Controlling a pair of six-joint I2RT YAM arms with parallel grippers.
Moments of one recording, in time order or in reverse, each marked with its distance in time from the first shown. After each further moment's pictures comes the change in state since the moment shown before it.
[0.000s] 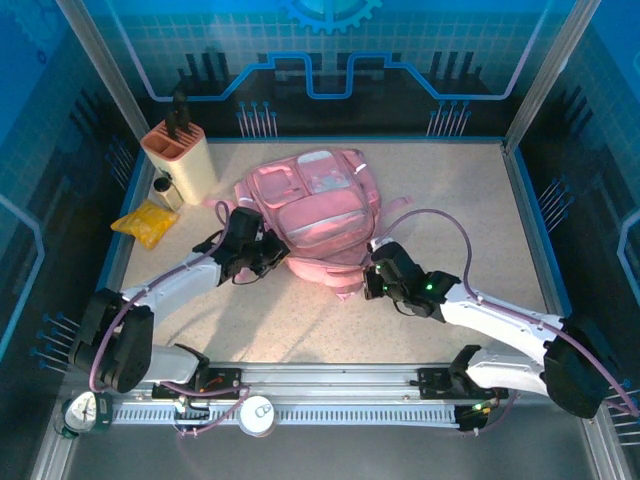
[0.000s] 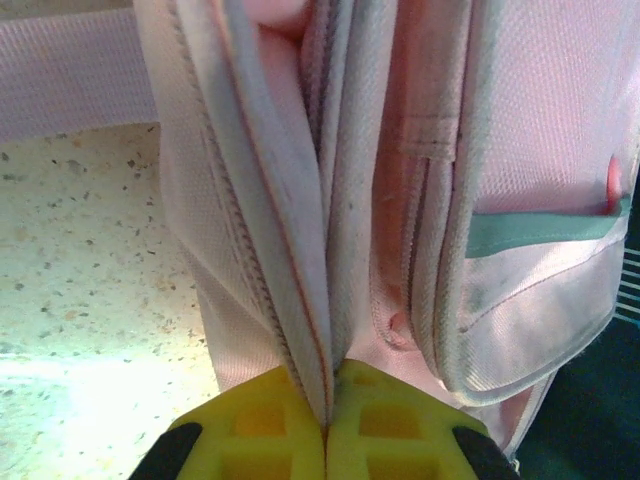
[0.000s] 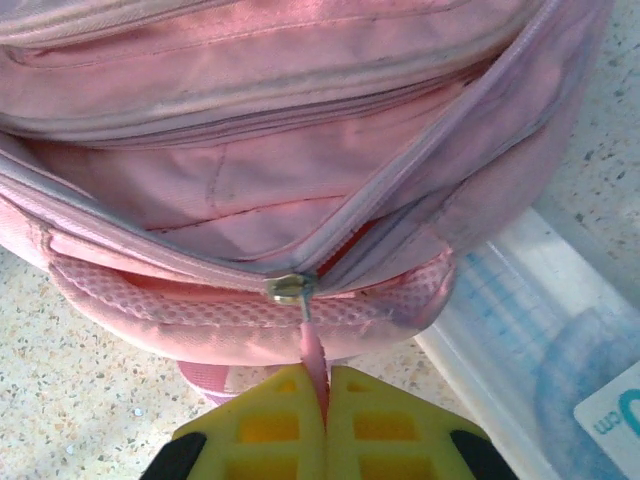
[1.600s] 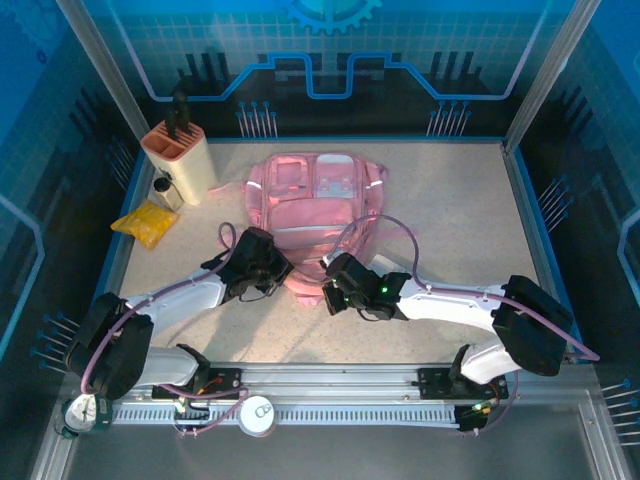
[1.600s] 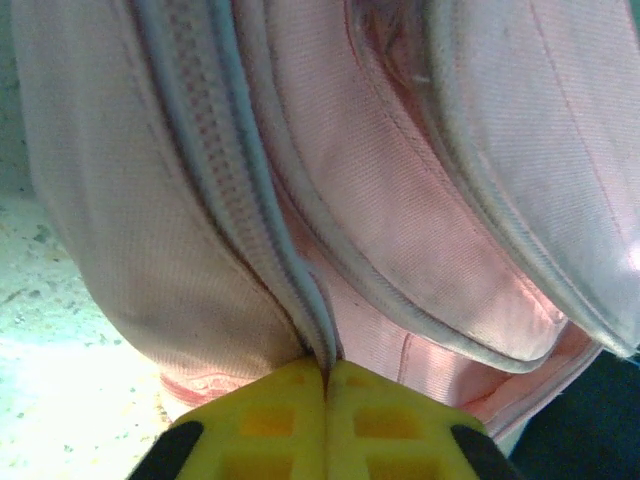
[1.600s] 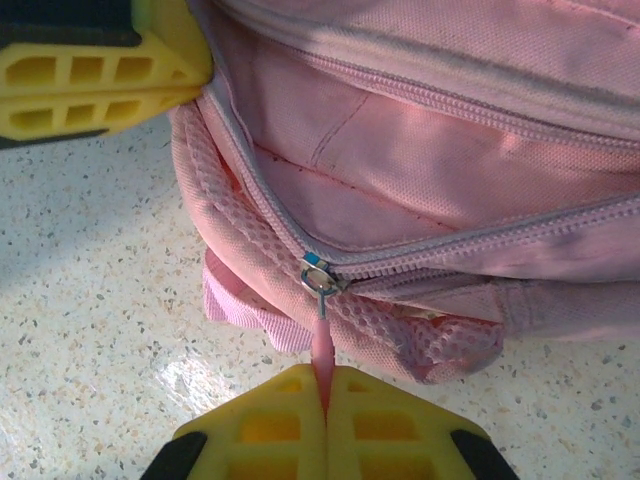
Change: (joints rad) left arm -0.133 -0.037 -0.141 0.095 -0.112 -0.255; right arm 0.223 0.303 0.142 0.115 -0.046 0.013
